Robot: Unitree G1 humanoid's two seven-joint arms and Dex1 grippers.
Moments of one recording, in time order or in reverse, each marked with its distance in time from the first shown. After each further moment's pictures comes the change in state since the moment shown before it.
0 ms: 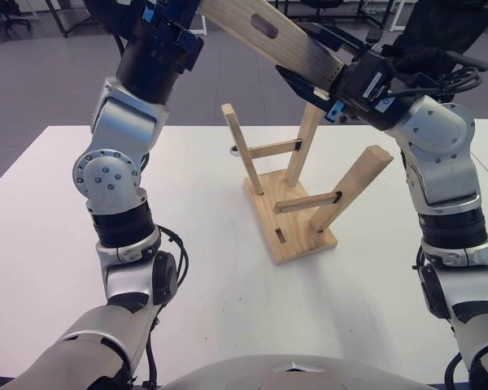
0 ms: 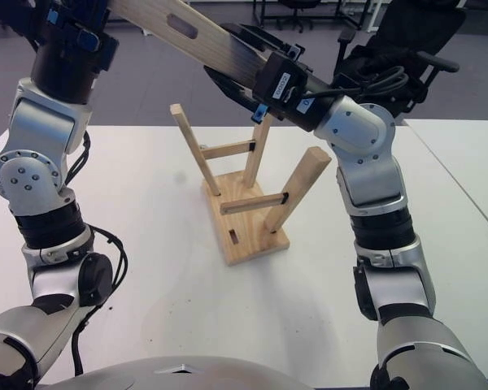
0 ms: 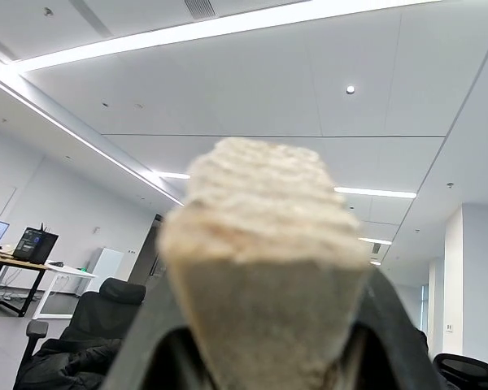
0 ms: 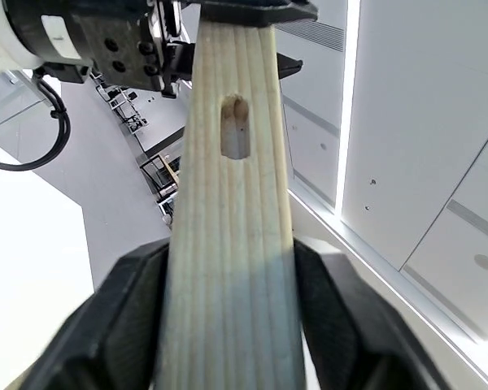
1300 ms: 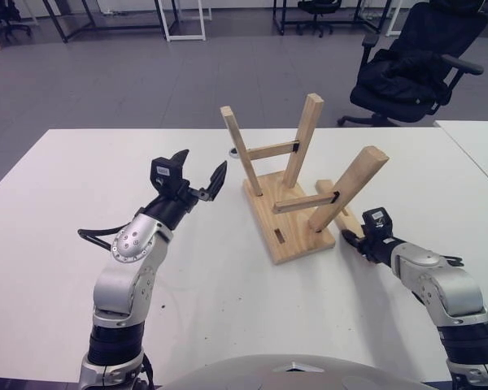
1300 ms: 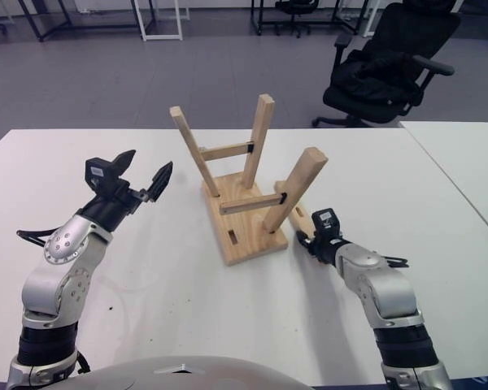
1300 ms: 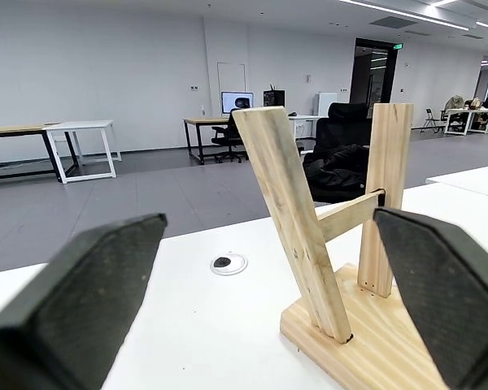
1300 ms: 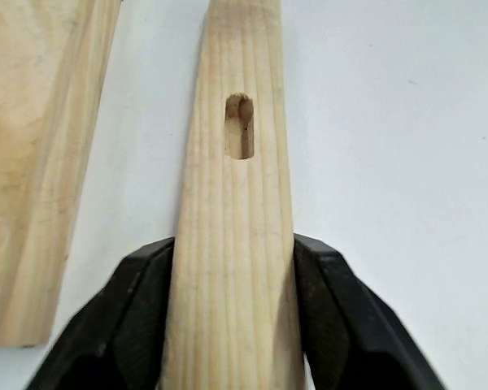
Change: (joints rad) left arm 0.750 0.058 -0.244 -0.253 0.864 -0.140 -0.001; right arm 0.743 -0.003 -0.104 -0.097 0.239 0.989 -0.447
